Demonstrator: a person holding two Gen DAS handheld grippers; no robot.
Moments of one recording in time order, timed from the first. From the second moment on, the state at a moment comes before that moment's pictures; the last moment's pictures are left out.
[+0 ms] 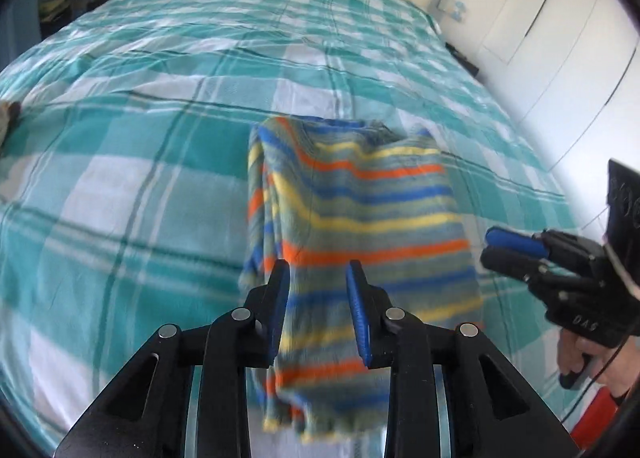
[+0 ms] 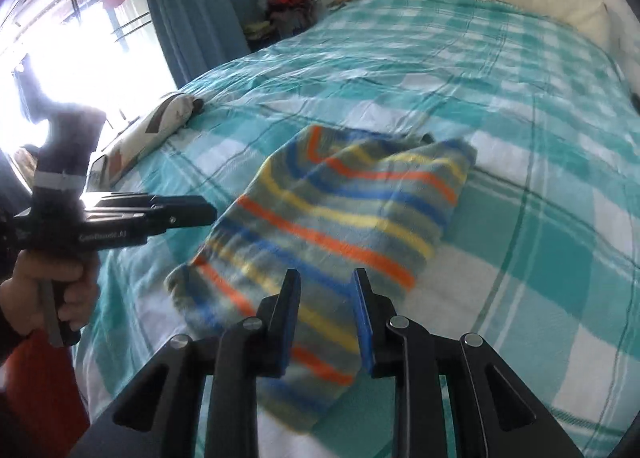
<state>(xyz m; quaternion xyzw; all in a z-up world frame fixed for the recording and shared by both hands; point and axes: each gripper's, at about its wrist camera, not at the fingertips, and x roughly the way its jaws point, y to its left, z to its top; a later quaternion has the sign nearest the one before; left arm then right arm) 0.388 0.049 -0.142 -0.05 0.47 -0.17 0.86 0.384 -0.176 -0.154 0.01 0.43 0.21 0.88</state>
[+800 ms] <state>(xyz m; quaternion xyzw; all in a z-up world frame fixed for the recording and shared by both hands) 0.422 0.035 -0.163 -0.05 0.50 -0.13 0.85 0.422 -0.183 -0.202 0.17 0.46 0.14 0.86</state>
